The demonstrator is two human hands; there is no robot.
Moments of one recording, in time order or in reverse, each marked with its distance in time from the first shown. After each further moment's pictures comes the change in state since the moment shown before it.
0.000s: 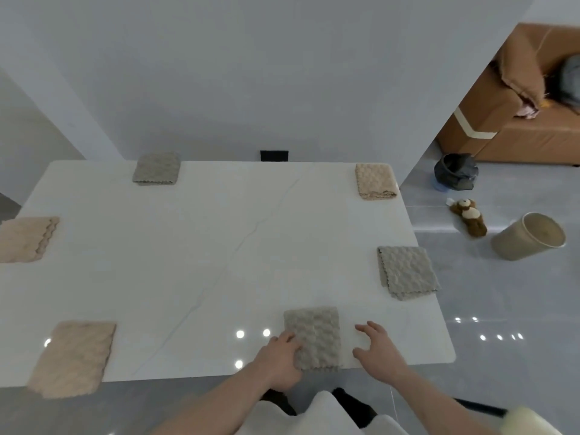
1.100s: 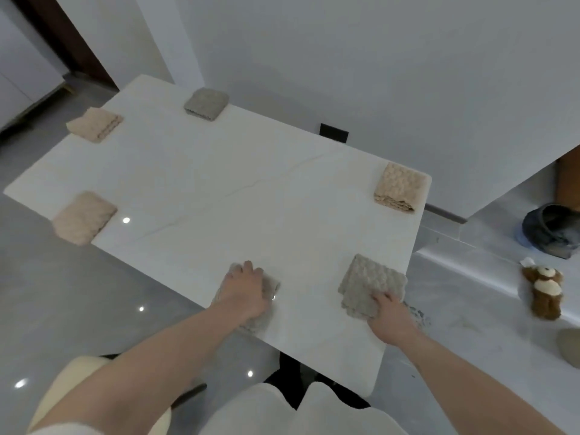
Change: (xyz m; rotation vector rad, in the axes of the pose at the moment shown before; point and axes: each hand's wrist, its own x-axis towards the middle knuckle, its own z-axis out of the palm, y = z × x) left_hand 0.078 0.146 -0.001 0.054 0.410 -0.646; right_hand 0.154 0.129 -0.194 -0.536 -0.153 -0.297
